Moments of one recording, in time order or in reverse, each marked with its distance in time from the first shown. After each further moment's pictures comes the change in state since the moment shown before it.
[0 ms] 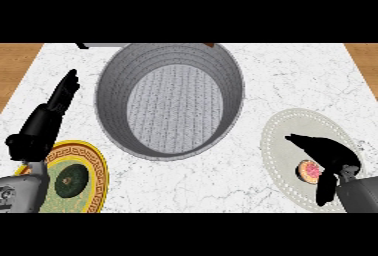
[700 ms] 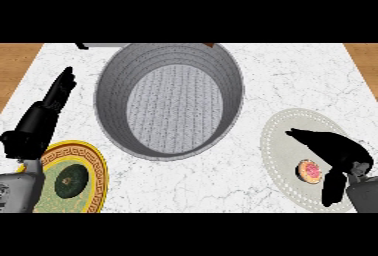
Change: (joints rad) left arm -0.009 0.050 -0.022 0.011 0.040 0.029 0.006; right arm -0.011 -0.085 0.044 -0.184 -0.183 0.082 0.134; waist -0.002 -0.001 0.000
